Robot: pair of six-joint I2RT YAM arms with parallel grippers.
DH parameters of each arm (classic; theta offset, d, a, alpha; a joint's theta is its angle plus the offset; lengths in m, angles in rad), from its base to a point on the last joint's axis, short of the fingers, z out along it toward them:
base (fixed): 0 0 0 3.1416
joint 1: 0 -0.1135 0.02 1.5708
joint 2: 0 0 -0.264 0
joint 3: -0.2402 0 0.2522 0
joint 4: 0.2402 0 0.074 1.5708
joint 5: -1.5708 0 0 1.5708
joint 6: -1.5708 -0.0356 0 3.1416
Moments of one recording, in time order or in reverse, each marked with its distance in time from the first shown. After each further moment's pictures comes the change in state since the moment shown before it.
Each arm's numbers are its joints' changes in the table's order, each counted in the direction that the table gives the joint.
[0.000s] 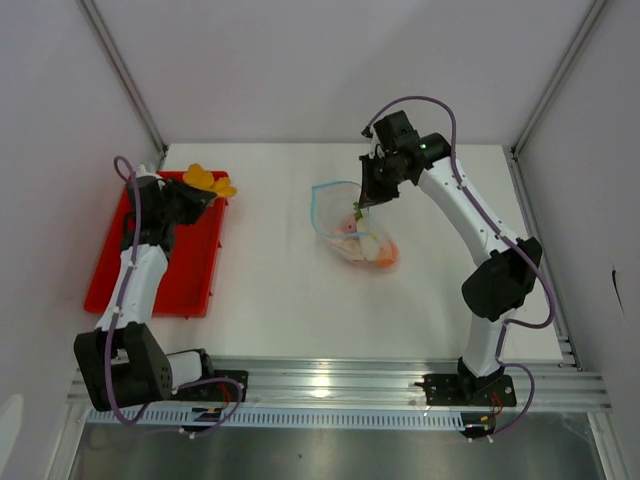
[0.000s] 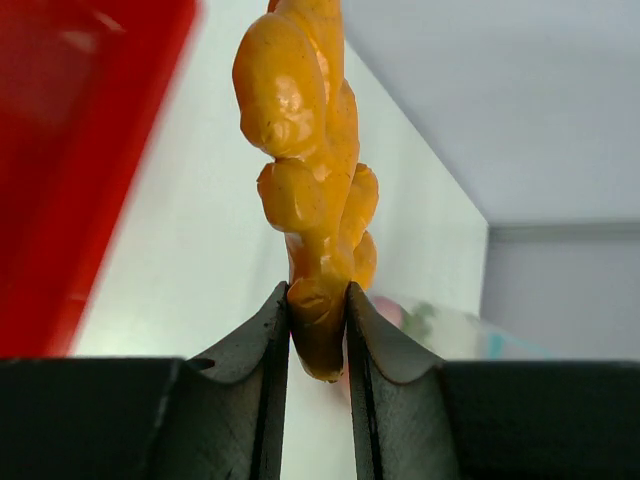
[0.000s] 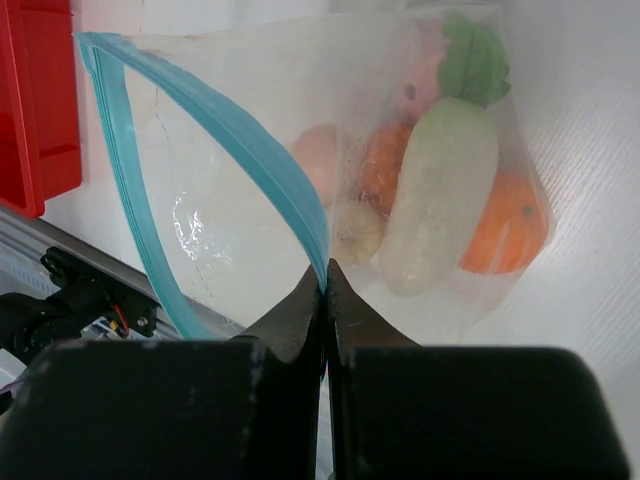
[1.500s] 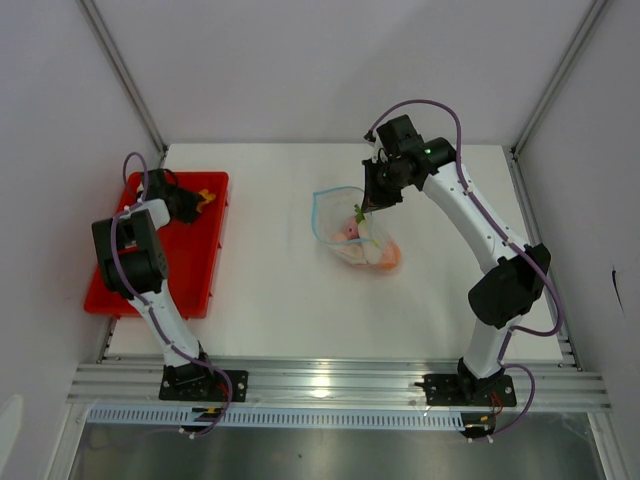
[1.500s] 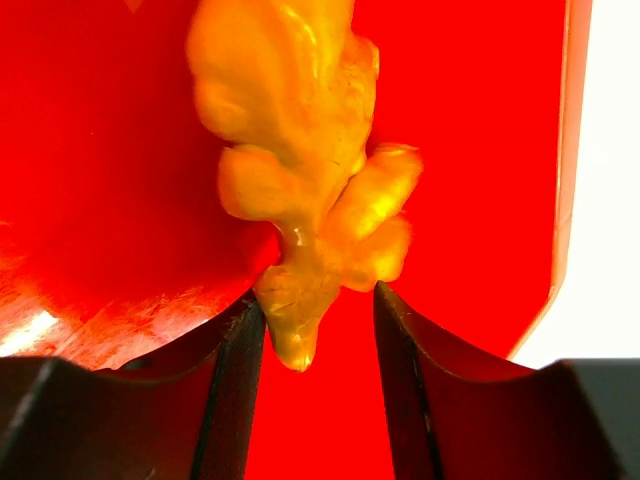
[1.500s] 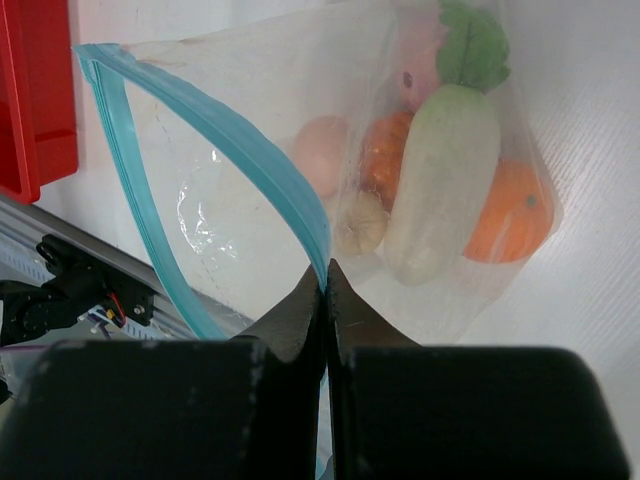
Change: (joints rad) left arm -0.102 0.755 -0.340 -0.067 0.127 0.142; right arm -0.009 -0.060 0.067 -0.004 -0.002 -0.001
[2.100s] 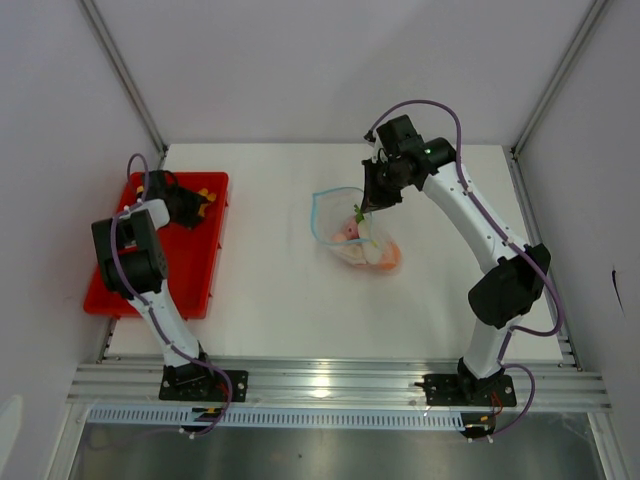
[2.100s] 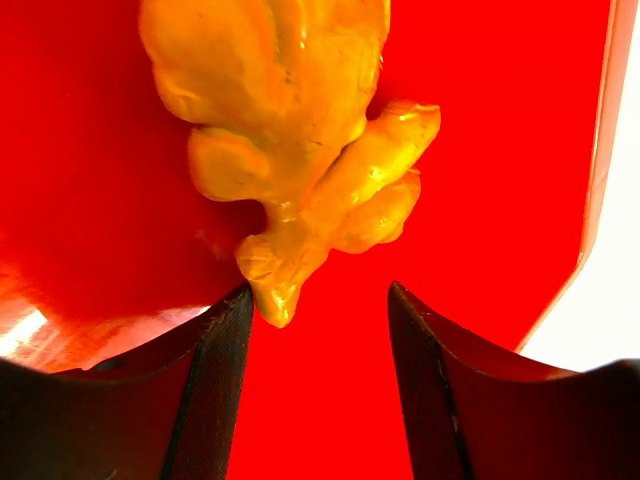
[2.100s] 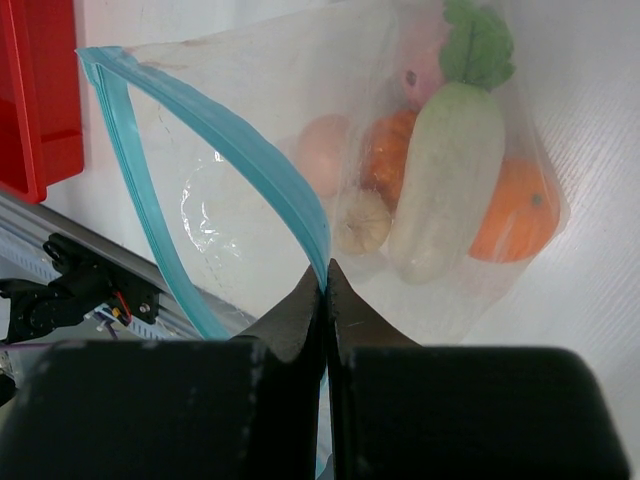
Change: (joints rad) left arm -0.007 0.000 -0.001 0.044 -0.065 -0.053; right arm 0.000 0.000 0.000 0.000 0.008 -0.008
